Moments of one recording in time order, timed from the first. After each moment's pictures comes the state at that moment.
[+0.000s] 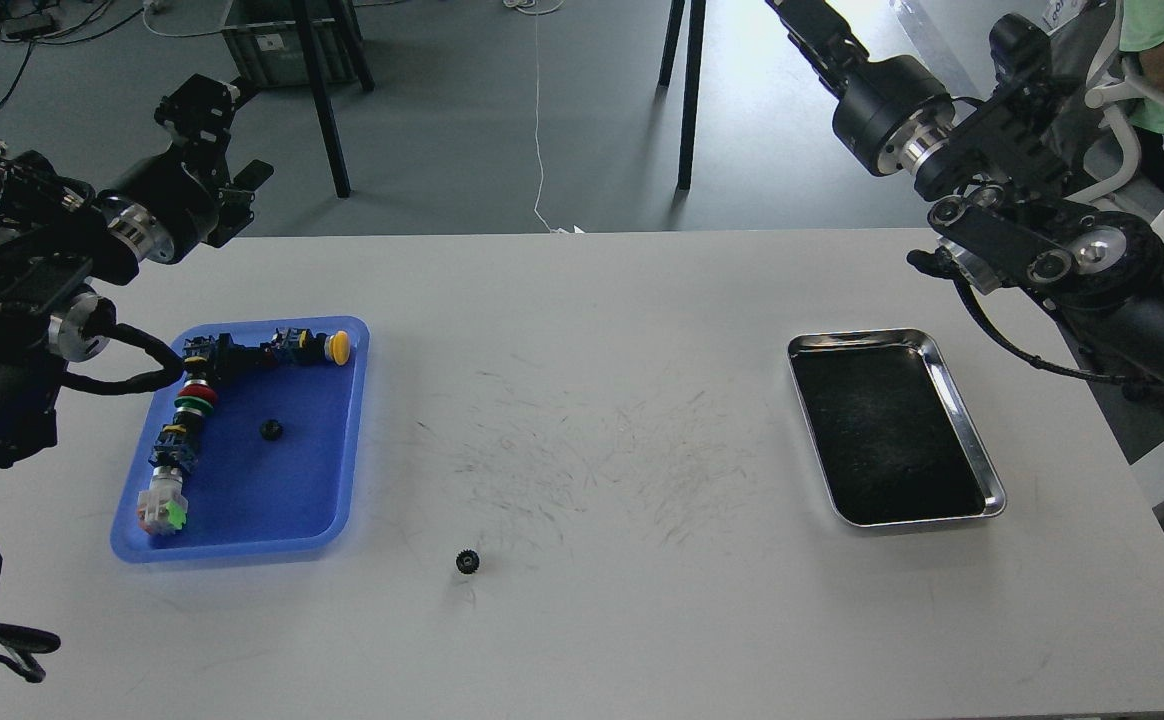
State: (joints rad) left arm -1.02 0.31 -0.20 -0.18 0.25 -0.49 -0.49; right arm 1.21 -0.33 0.05 0.65 -0.58 -0.15 0.49
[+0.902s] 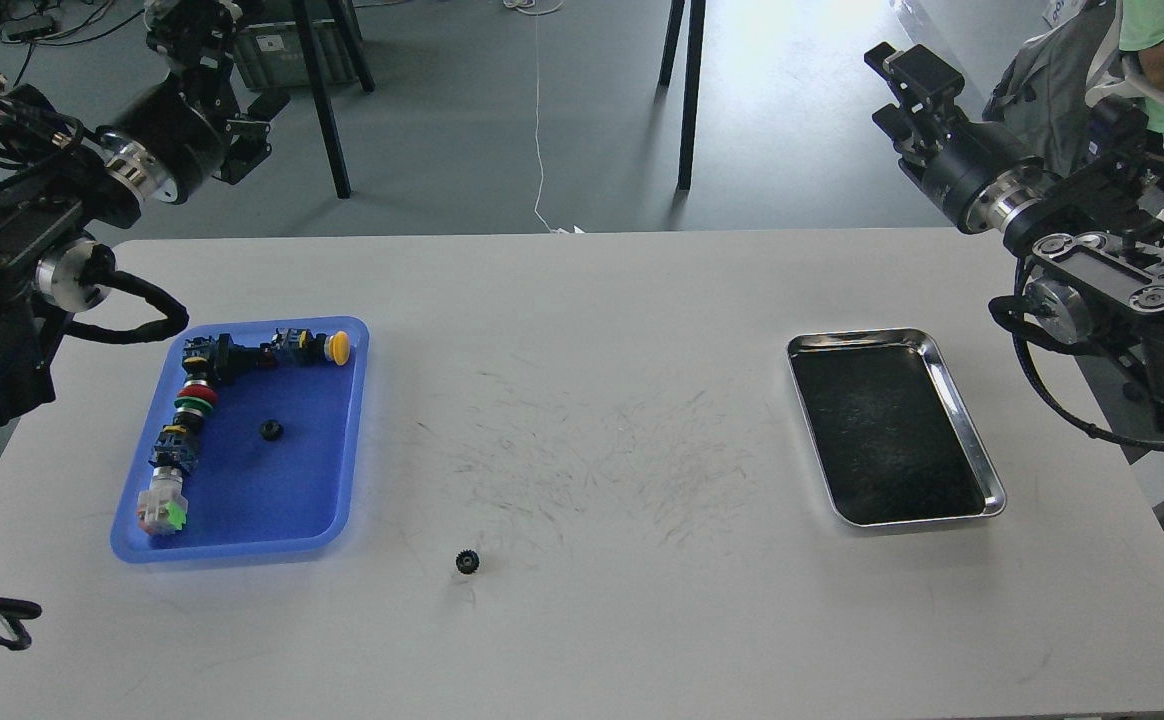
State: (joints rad) left arm -1.07 0.37 -0.31 -0.31 0.23 -0.49 -0.49; right arm 1.10 -0.45 0.10 0.65 -0.39 0.02 0.49
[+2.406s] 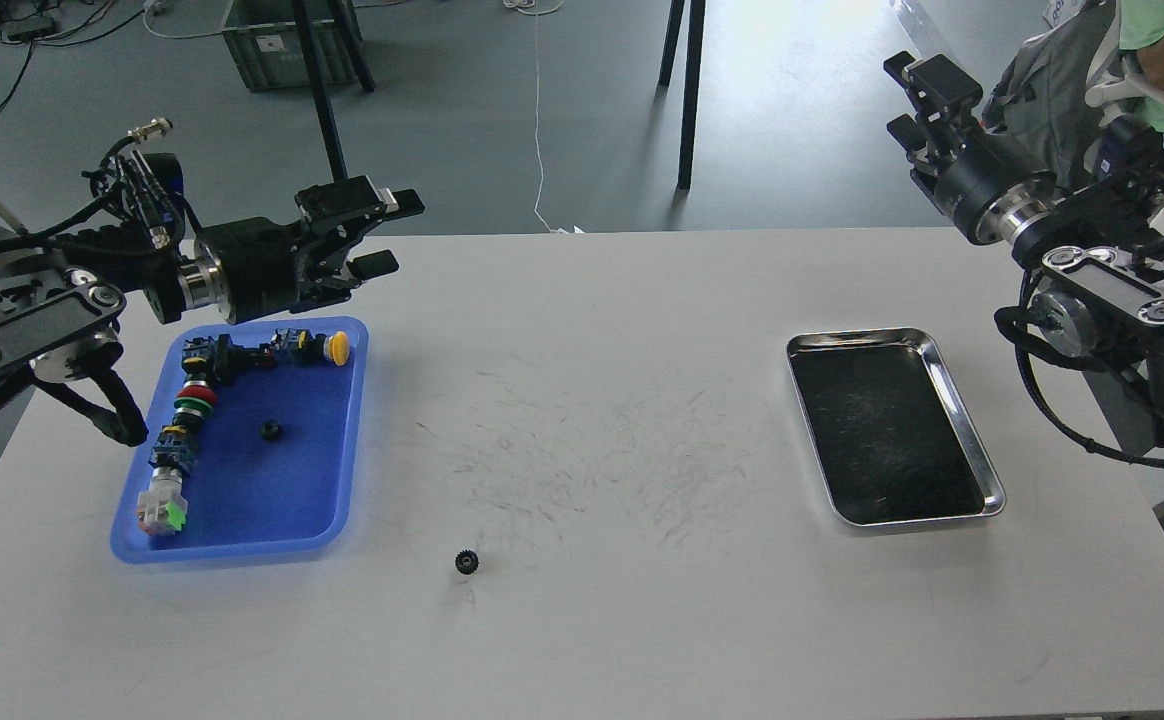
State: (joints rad) left arm -1.05 0.63 -0.08 -0.91 0.54 -0.49 -0.49; right arm 1.05 -0.46 0.15 0.65 -0.39 0.02 0.49
